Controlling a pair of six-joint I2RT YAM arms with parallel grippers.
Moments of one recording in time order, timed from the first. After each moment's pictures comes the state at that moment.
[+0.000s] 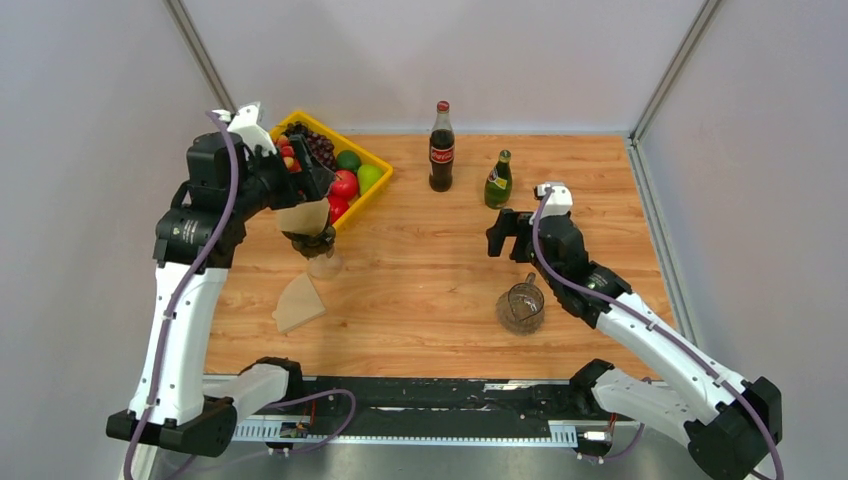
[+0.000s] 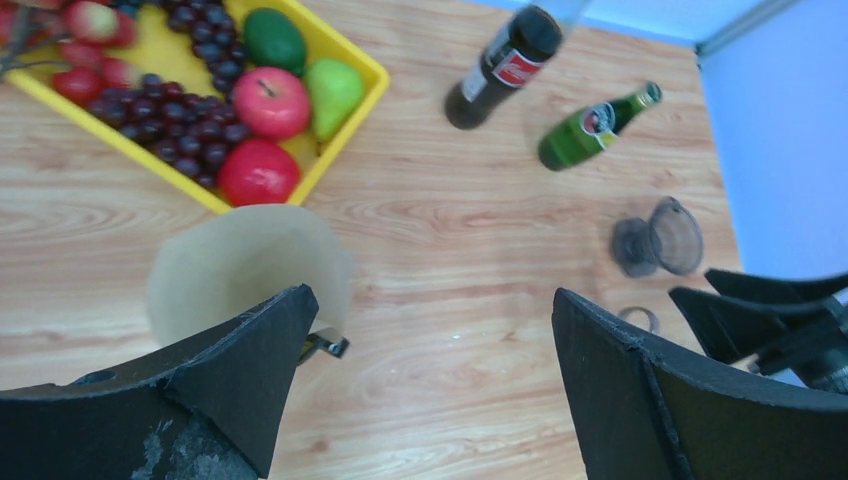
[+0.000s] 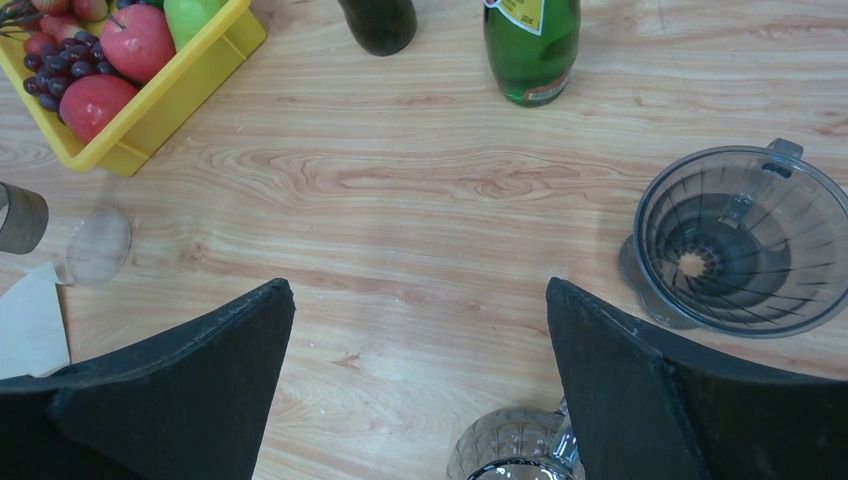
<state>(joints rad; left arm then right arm) -0.17 1.10 1.59 -0.91 0.12 -0.37 0.62 0.96 0.77 -0.21 0.31 0.42</state>
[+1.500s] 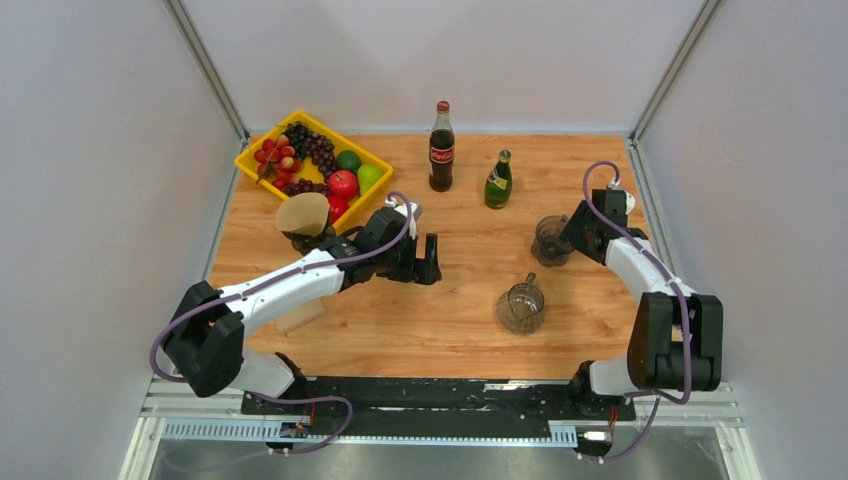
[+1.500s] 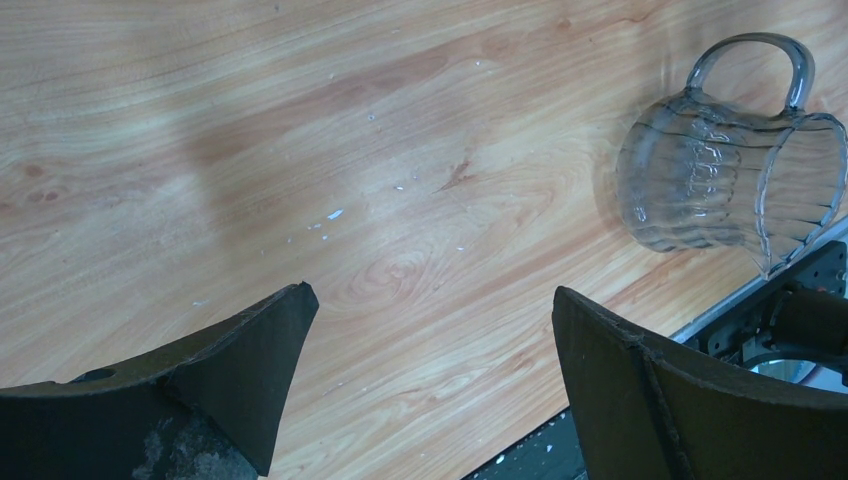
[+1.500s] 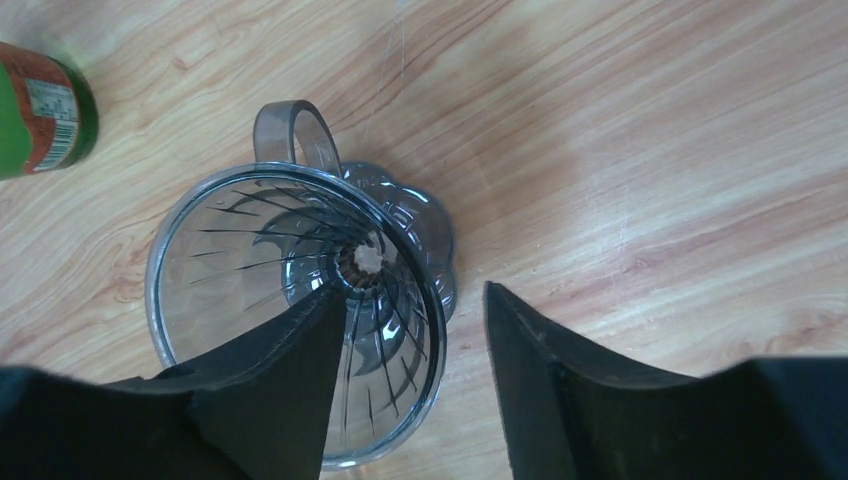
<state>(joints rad) -0.77 1.40 0.93 -0.34 0.07 -0.55 -0.05 1.39 0.84 -0.30 0.11 0.49</state>
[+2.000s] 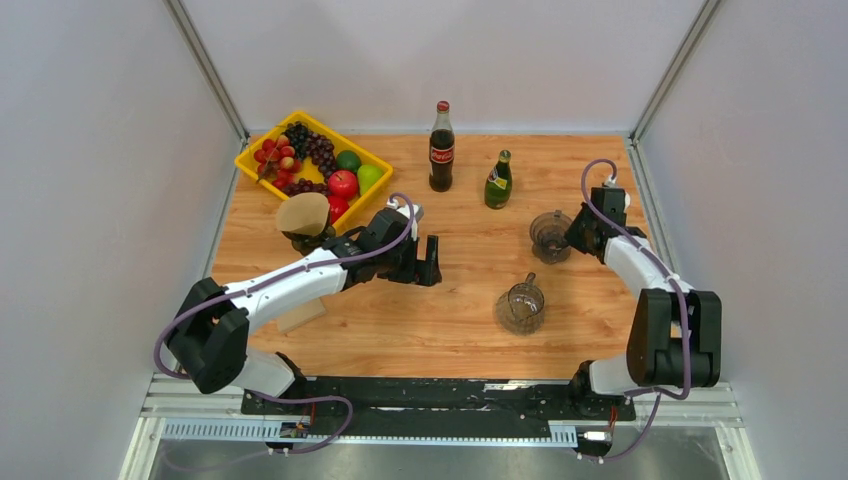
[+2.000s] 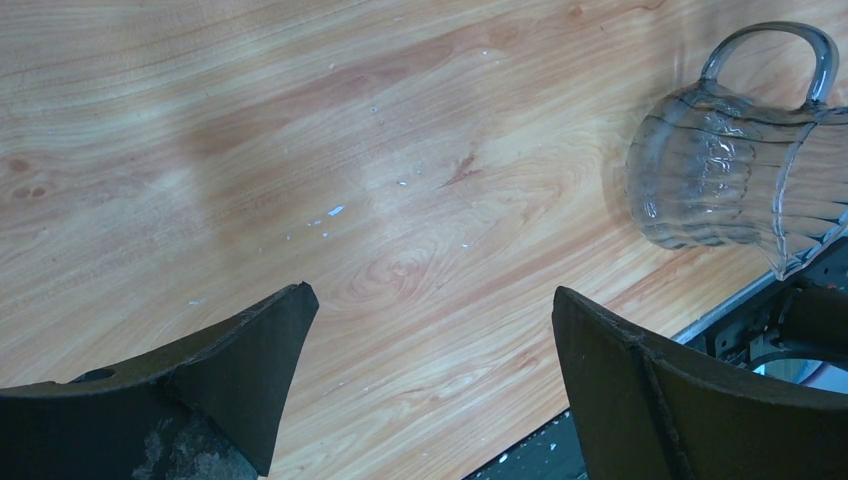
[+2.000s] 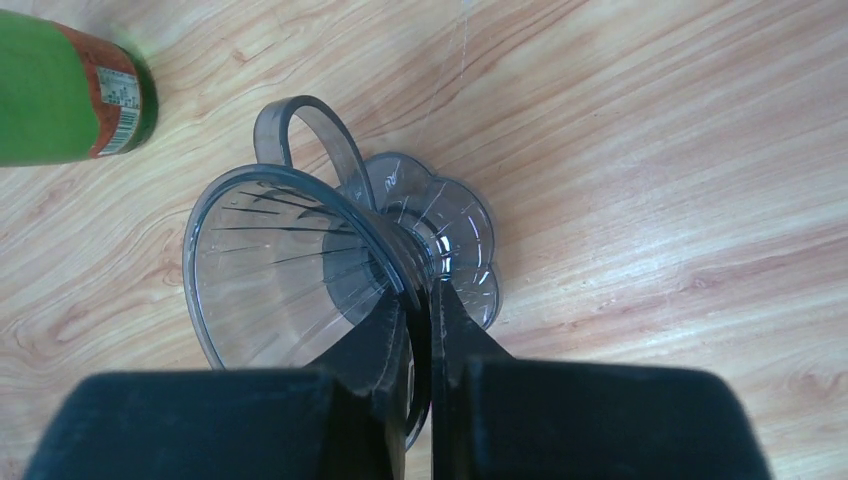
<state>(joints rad) -0.77 1.42 0.93 -0.34 0.08 -0.55 -0.05 1.44 0.85 -0.25 0.03 0.50</state>
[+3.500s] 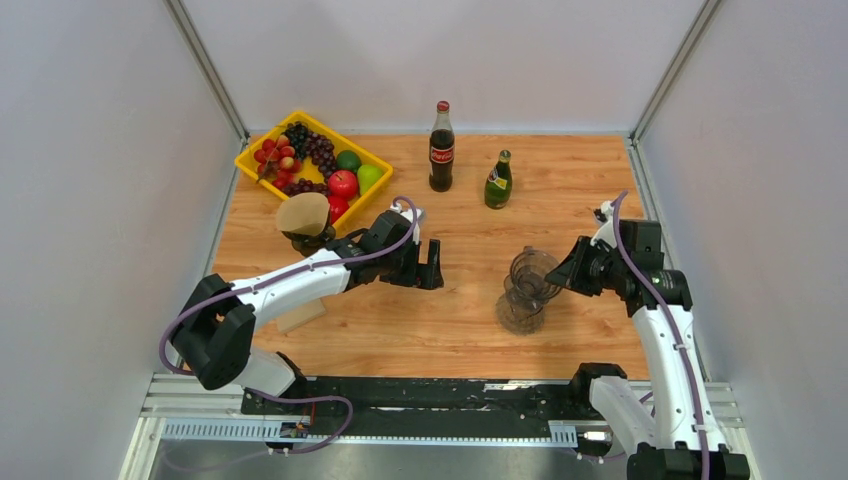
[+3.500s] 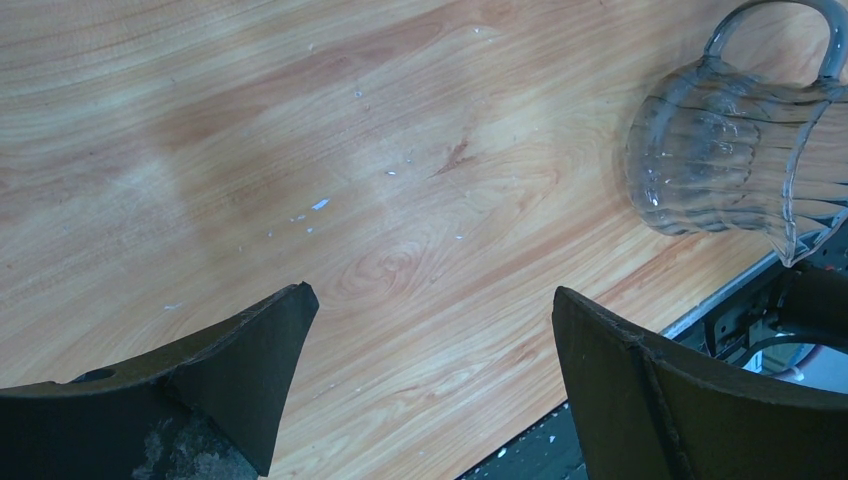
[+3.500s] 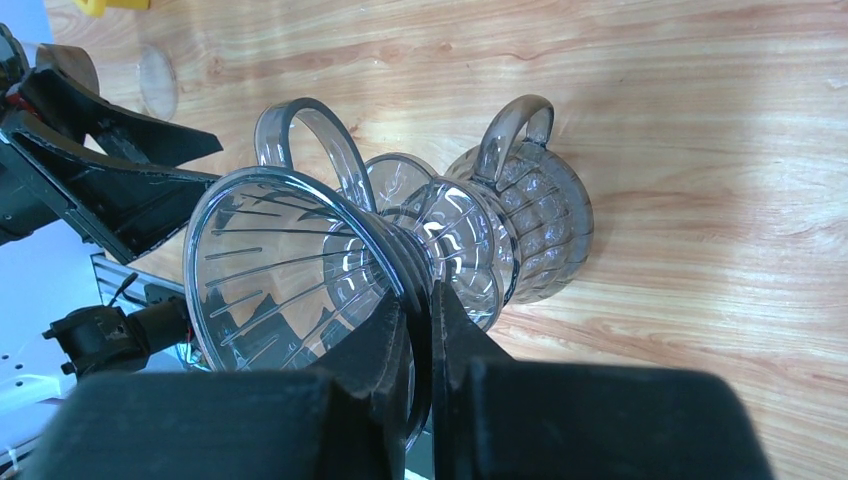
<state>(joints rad) -0.77 1.44 0.91 -0.31 0.12 -0.55 -0.04 0.84 0.88 -0.91 -0.48 0.34</state>
